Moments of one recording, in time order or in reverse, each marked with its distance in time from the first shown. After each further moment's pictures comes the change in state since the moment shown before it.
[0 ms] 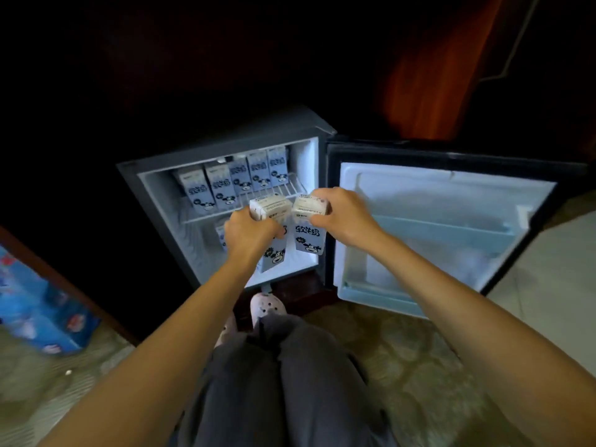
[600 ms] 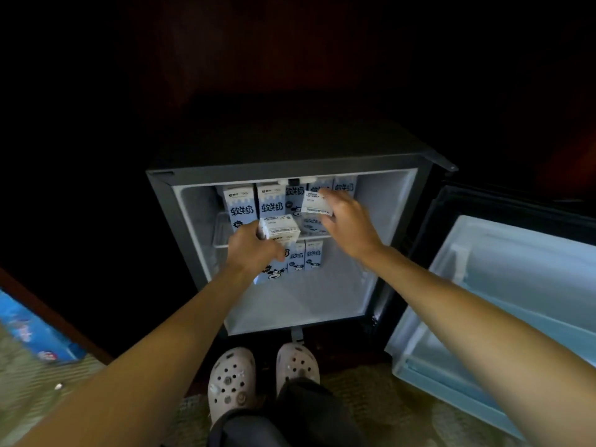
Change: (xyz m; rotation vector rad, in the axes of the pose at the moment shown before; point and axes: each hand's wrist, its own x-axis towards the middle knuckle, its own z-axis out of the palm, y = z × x) left_hand 0.155 -0.064 -0.038 0.028 -0.033 -0.047; right_hand 0.181 0.008 0.109 -0.134 0.073 -0.214
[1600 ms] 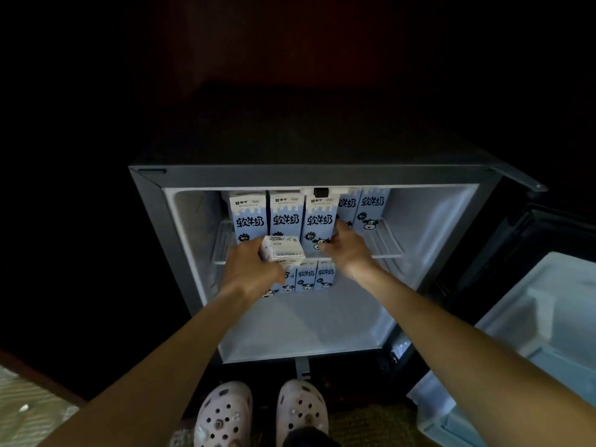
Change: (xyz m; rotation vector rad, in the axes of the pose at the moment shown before) left_hand 0.052 -0.039 0.006 0.008 0.005 0.003; right_hand 0.052 0.037 0.083 0.400 -0.176 0.395
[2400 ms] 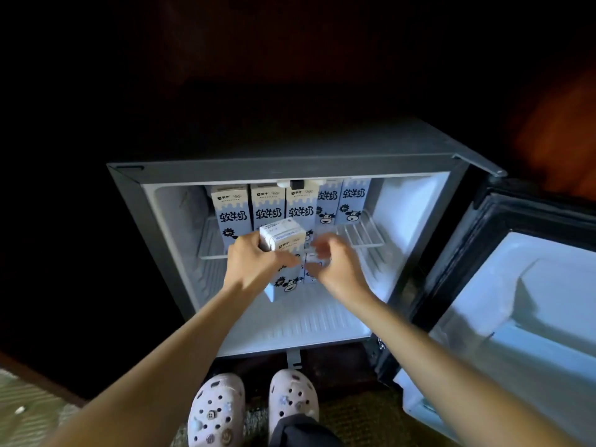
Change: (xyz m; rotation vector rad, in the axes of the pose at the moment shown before) left_hand -0.015 0.017 0.018 -0.082 0.069 0.044; right_hand -0.053 0.015 0.001 -0.010 0.128 -0.249
